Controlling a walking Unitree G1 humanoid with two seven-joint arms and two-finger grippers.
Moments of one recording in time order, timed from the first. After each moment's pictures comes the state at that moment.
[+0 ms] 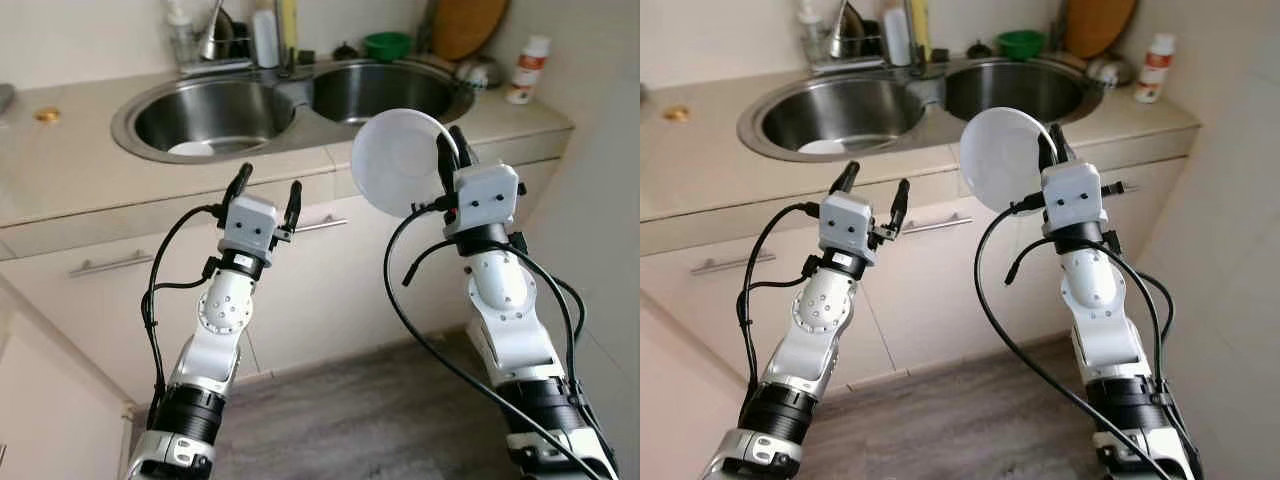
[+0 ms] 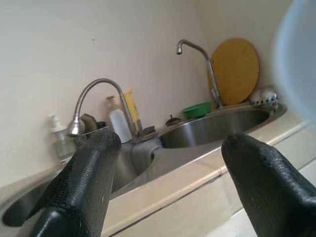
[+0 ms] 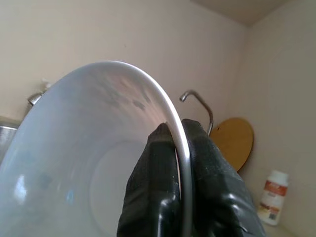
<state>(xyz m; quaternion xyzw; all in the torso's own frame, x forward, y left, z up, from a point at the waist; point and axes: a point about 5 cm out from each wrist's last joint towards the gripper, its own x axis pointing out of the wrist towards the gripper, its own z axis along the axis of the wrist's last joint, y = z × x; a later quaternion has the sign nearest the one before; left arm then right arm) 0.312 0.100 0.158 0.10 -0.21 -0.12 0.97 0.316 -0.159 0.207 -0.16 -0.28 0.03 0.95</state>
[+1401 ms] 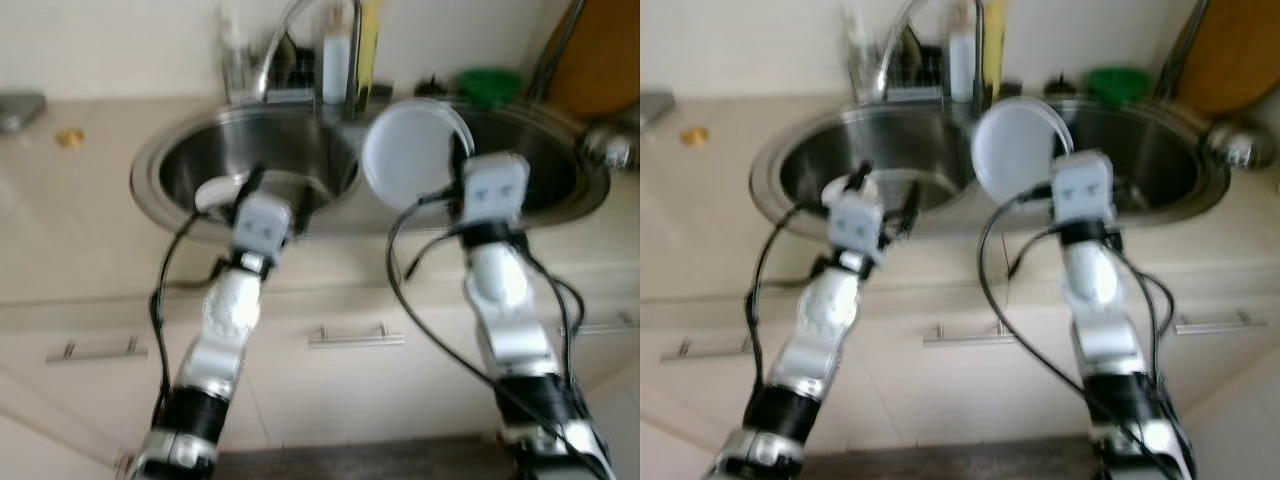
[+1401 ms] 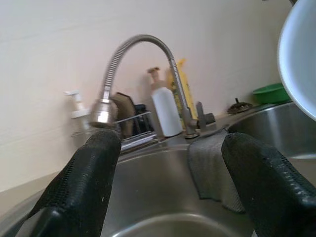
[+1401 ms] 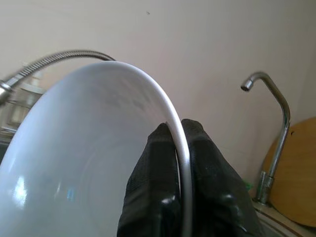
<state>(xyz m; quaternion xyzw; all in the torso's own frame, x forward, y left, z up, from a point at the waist) 0.314 0.111 0.158 0.12 -0.21 -0.11 0.97 0.321 -0.153 0.208 -0.14 -0.27 0.00 0.95</state>
